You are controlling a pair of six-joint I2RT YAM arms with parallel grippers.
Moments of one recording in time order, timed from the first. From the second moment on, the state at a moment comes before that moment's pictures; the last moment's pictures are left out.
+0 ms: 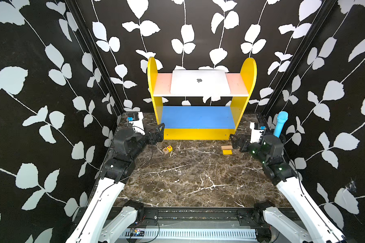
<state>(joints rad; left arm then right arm) -0.31 0.82 0.97 -0.31 0.04 -0.35 0.25 0.81 0.71 -0.18 -0.16 0.25</state>
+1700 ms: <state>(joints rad) -0.10 1.58 0.36 0.90 -0.32 0.14 0.16 1.50 0.35 0.81 0.40 -0.16</state>
